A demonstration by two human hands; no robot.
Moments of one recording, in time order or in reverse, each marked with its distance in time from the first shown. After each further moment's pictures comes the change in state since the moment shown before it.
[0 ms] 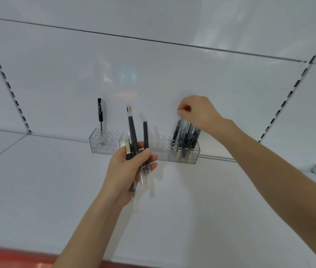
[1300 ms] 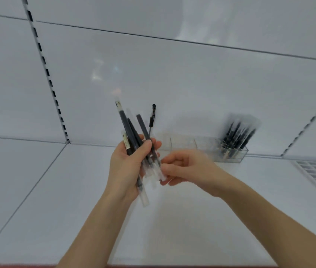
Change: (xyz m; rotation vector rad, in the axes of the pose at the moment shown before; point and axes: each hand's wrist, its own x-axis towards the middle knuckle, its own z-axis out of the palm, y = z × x) left_hand 0.034 0.081 -0.118 -0.045 -0.068 0.021; right_hand -0.066 -0.191 0.065 1.010 -0.447 0.375
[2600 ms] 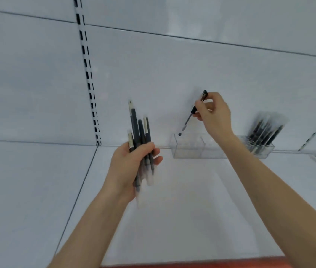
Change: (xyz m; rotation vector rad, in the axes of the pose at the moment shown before) left_hand 0.014 0.061 -0.083 0.072 -0.018 -0.198; right_hand 0.112 -0.031 0.003 -0.126 0.882 -0.373
